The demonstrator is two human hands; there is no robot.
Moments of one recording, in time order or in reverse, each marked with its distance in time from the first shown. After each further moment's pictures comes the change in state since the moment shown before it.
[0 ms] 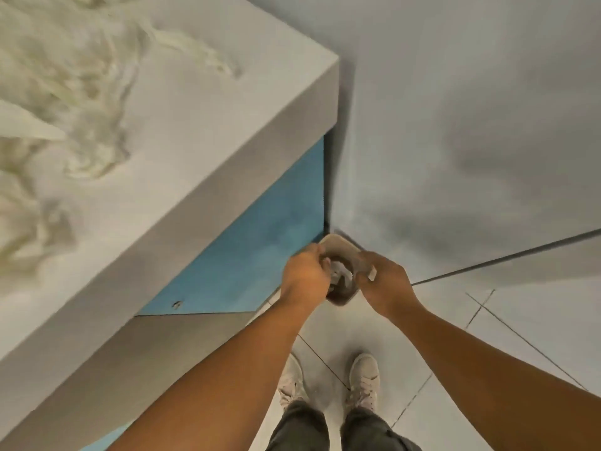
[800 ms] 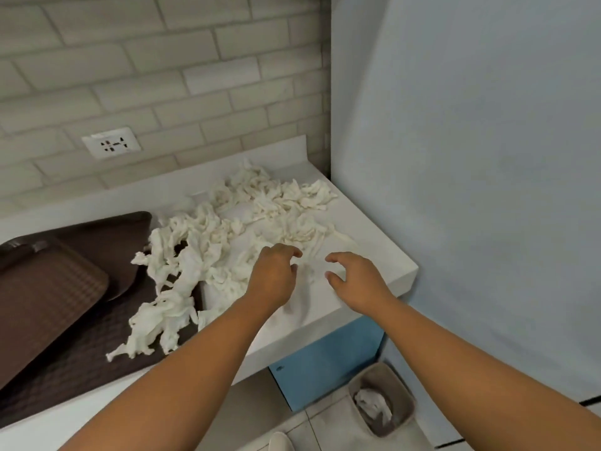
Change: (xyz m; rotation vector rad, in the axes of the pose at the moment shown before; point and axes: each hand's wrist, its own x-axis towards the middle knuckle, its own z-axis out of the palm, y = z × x) left_hand -0.106 0.017 -0.355 0.154 0.577 0.227; right_hand -0.074 -0.342 -0.087 -0.151 -0.035 -0.740
